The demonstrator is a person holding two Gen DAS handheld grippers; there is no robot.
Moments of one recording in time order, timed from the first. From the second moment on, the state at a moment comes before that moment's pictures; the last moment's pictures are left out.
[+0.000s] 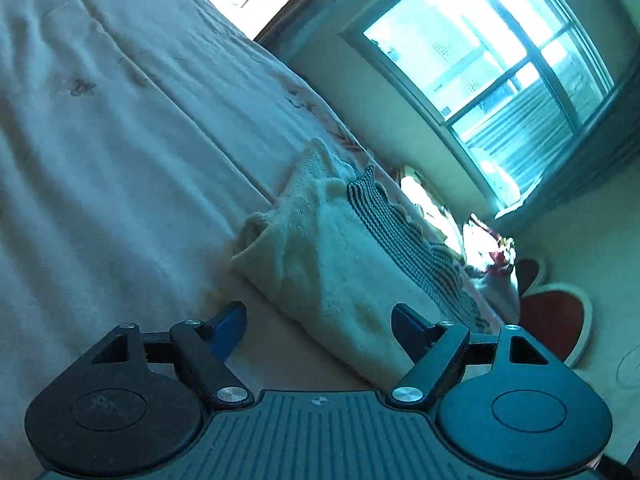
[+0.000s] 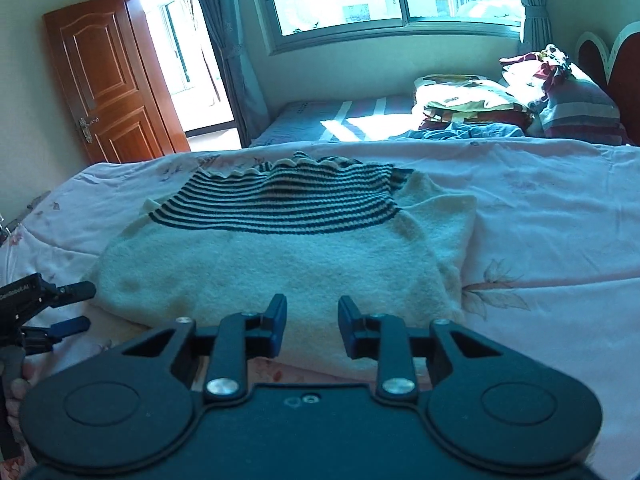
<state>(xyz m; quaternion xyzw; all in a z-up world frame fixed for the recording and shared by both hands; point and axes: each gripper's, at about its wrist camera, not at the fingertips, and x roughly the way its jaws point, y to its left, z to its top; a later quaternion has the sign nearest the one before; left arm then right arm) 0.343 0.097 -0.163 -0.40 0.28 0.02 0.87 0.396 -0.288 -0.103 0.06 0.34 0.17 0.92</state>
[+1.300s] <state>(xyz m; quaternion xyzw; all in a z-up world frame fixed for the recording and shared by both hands) 0.468 -0.091 -0.103 -0.26 0.36 -0.30 0.85 0.468 -0.386 -0.149 0.42 0.34 0.15 0.83</state>
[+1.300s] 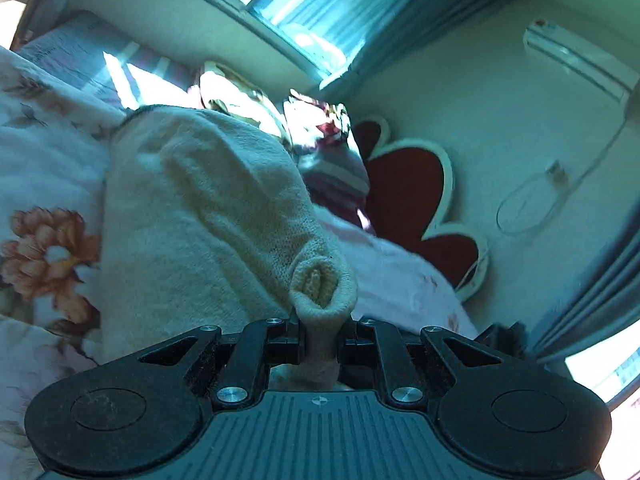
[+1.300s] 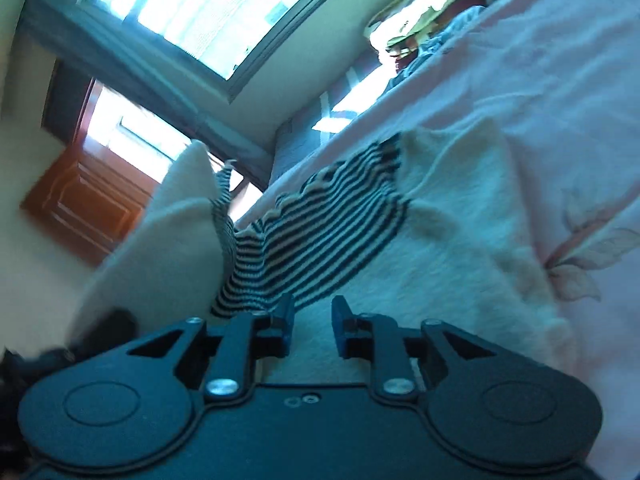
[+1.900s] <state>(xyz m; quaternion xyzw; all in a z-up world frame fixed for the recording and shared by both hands) 0.488 -0.017 -0.102 -0.16 0.37 -0.15 0.90 0.447 -0.411 -0.156 0.44 0.40 0.18 0.79</state>
